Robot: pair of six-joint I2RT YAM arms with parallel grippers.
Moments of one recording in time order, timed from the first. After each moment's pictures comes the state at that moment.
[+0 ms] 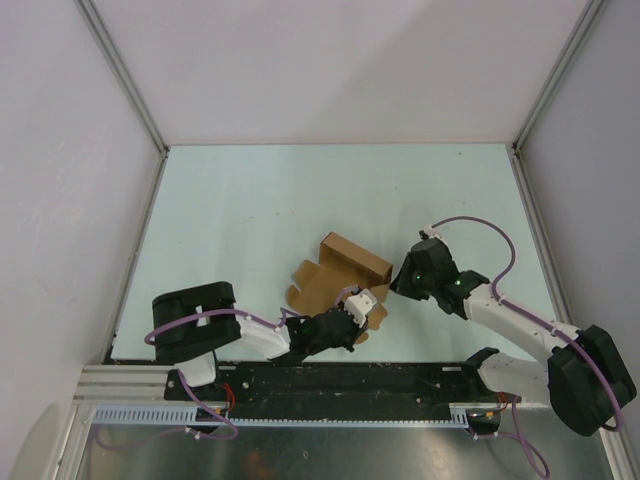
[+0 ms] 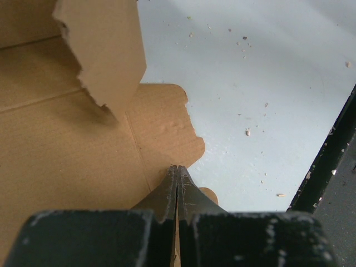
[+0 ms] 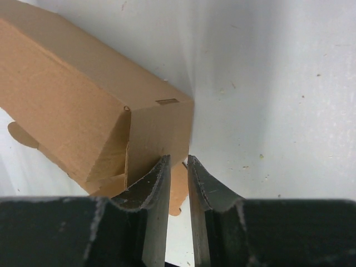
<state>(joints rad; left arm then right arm) -1.29 1.69 0.52 0.66 -0.25 -0.30 0.57 1.12 0.57 -0.29 0.03 0.79</state>
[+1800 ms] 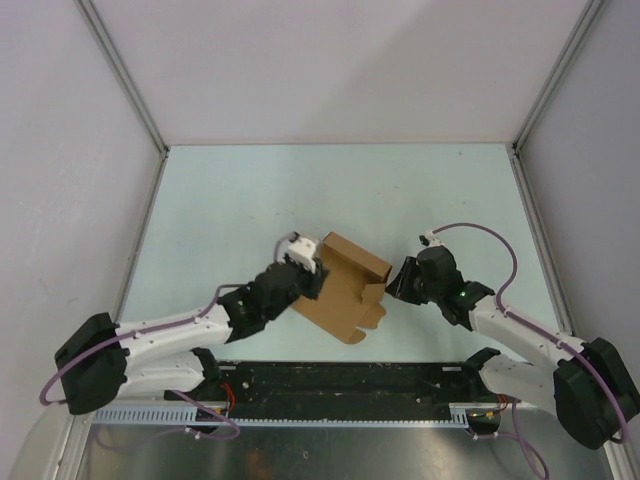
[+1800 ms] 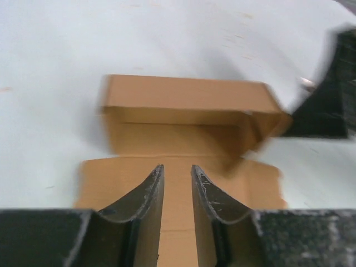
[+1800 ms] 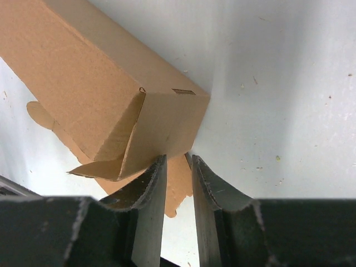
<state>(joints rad) -1.07 1.12 0.51 0.30 -0.31 -0.25 0.57 1.04 0.47 -0.16 -0.04 0.78</state>
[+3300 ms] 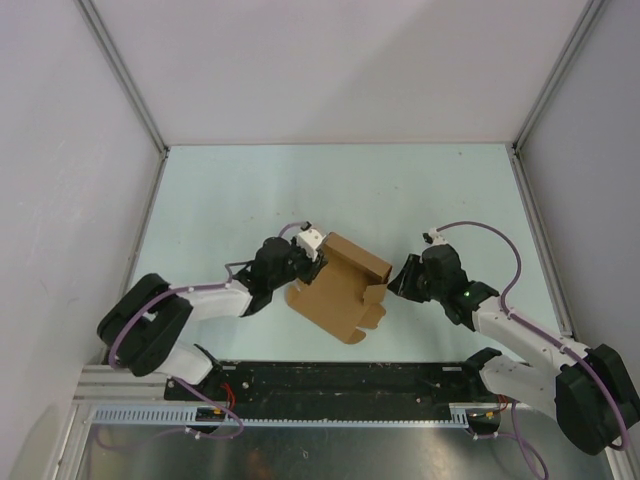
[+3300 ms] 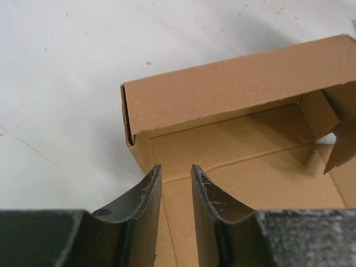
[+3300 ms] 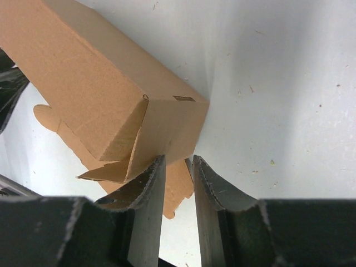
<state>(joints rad) -0.69 1.43 0.51 0.57 0.13 0.07 0.53 1.01 0.47 -0.17 -0.06 0.75</state>
